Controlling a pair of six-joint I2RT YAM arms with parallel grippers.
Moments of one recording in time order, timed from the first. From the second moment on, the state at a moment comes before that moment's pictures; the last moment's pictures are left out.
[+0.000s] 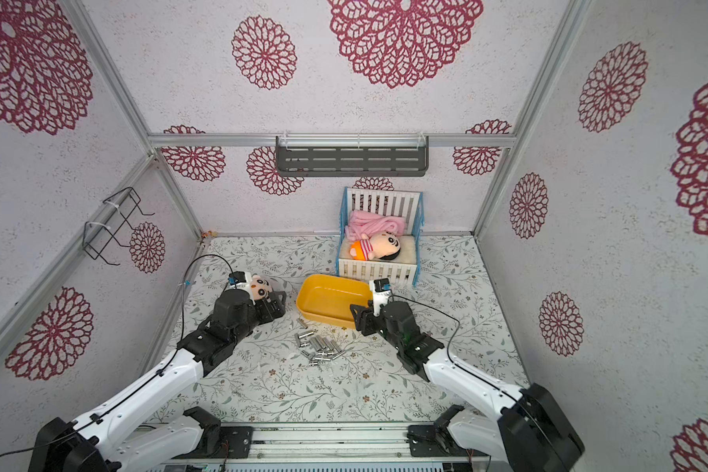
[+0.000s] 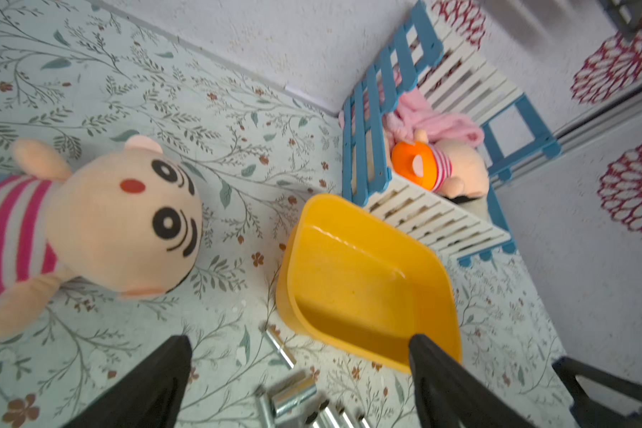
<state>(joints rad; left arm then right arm) -0.50 1.04 0.65 -0.17 -0.19 -0.66 0.66 1.23 0.62 0.18 0.03 0.33</state>
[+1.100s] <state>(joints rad) -0.58 1.05 0.54 -0.27 -0.18 -0.65 0.93 1.67 0.84 -0.09 0.17 0.28</state>
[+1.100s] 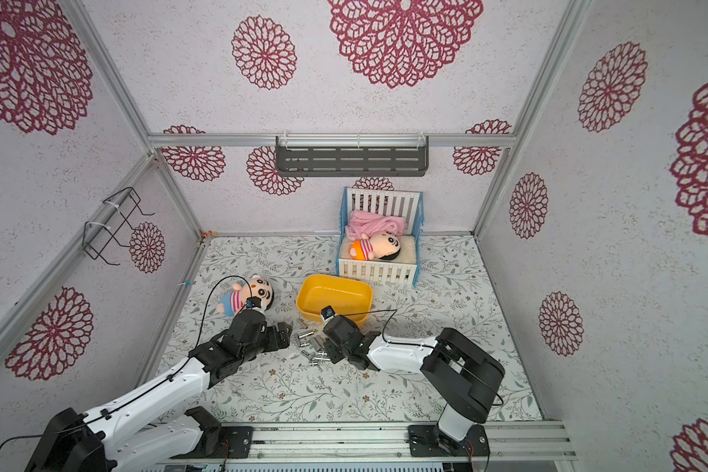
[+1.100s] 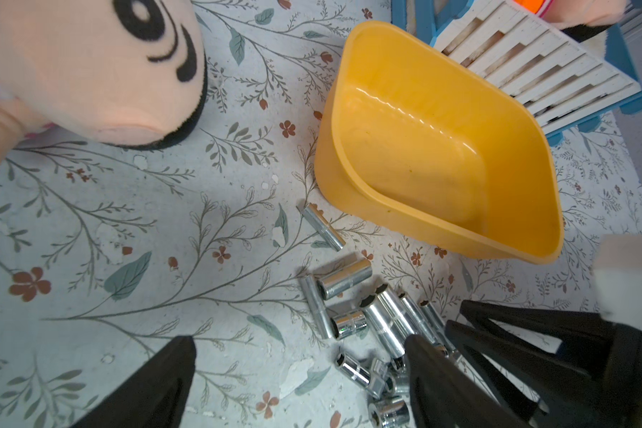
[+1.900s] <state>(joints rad) -0.60 1.07 0.54 -0.27 -0.19 -0.64 0.93 1.73 0.87 -0.14 0.20 0.27</state>
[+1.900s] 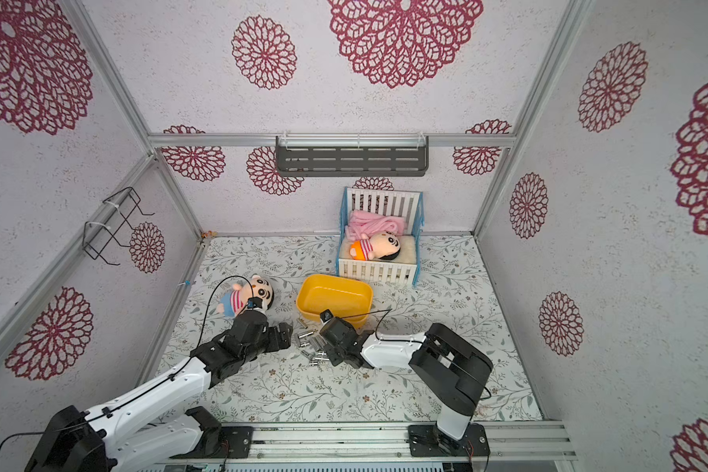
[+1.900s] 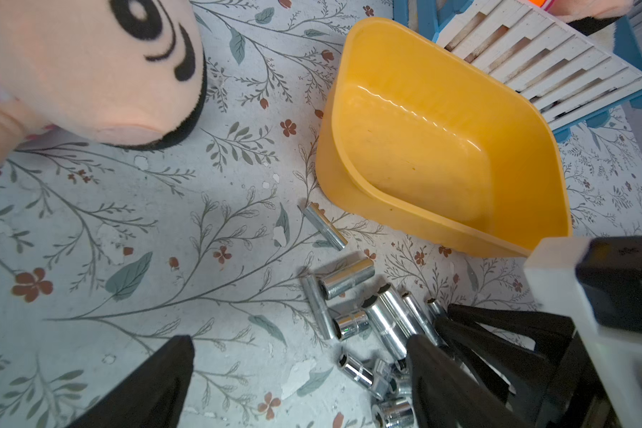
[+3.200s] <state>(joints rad) -0.61 1.08 0.56 -0.28 -0.32 -0.63 0.95 1.43 0.92 -0.10 0.40 0.22</state>
